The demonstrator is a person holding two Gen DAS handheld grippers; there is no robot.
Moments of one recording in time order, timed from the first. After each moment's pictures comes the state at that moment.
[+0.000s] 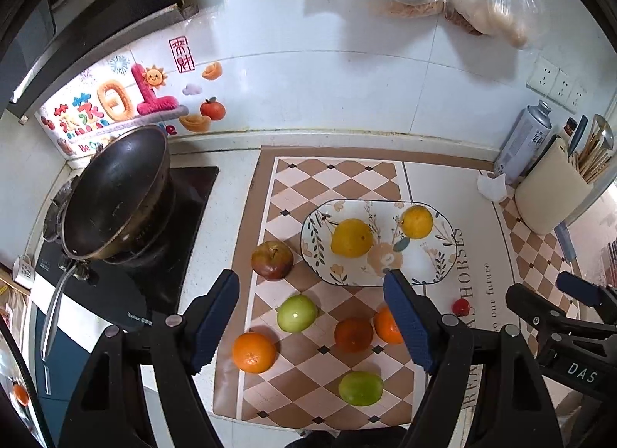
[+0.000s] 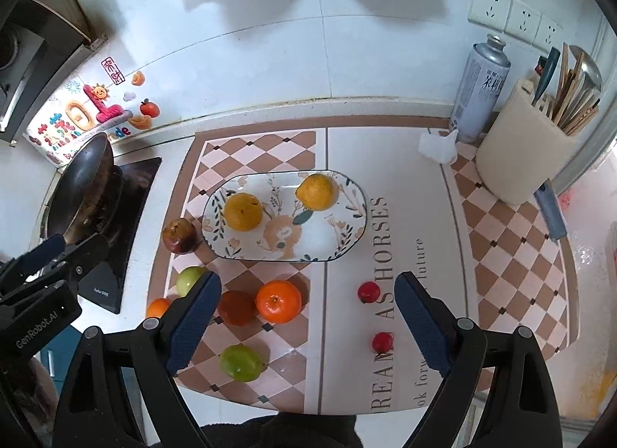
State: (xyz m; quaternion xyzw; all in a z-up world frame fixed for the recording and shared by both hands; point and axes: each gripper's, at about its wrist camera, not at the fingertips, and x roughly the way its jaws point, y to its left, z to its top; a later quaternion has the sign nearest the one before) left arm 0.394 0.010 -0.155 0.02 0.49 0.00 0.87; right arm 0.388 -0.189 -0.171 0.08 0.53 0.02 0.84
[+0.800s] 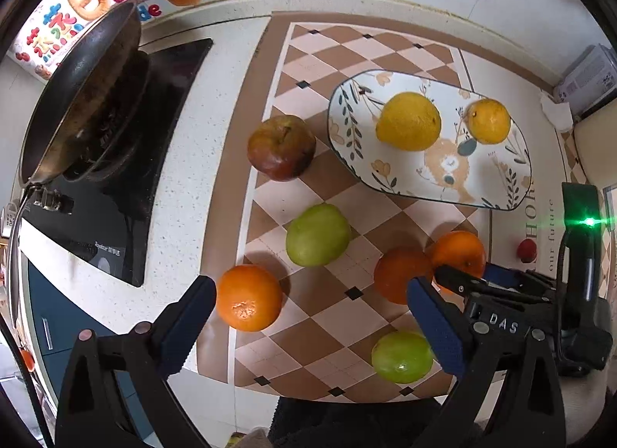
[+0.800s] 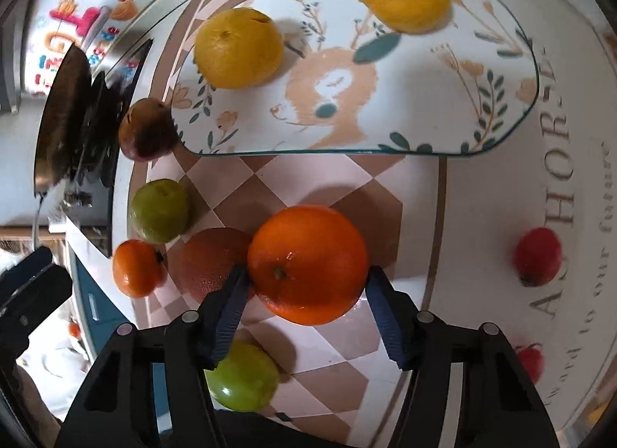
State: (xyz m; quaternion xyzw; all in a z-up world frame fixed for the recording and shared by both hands) left arm 0.420 0.029 -0.287 0.01 0.65 0.03 0.76; right arm 0.443 -0.142 -0.401 0.12 0.69 0.14 0.70
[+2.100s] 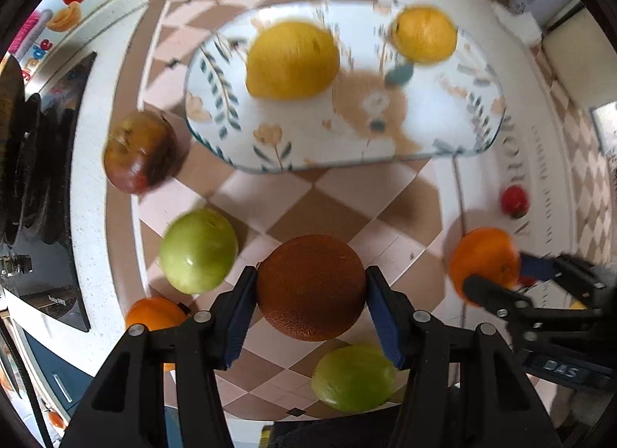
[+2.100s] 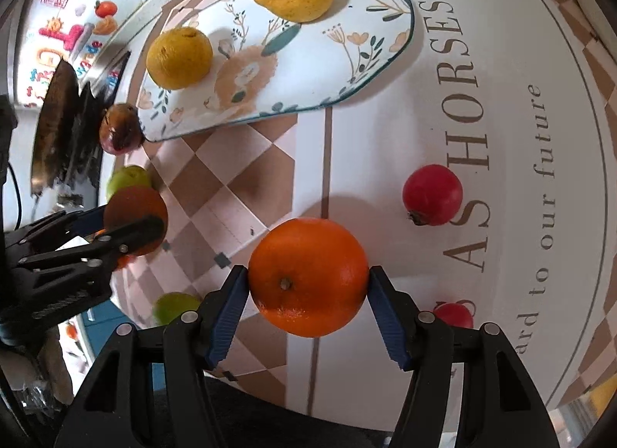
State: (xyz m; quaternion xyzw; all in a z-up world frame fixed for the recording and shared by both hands) left arm 0.443 -0.030 -0.340 0.07 0.69 -0.08 0.71; right arm 0.426 -0.212 -0.396 0.17 0.69 0.13 0.69
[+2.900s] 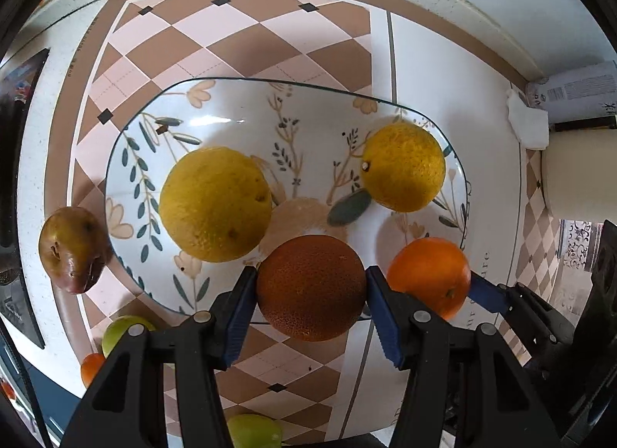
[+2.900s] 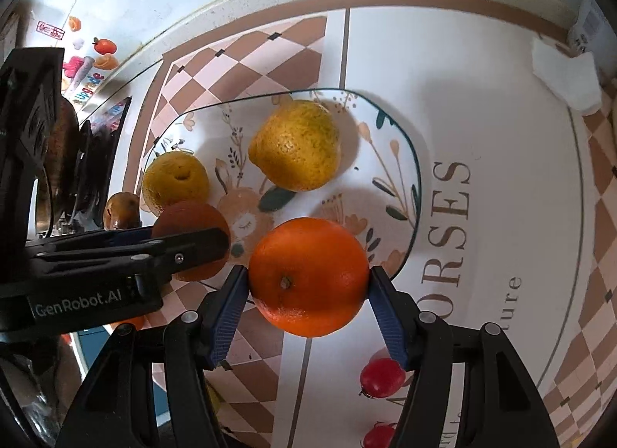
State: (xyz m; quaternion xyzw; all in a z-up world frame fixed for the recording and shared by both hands) left arm 0.554 -0.082 -0.355 -0.07 0.74 -0.07 0.67; right arm 0.537 -0.227 -0.376 0.12 0.68 0.14 0.71
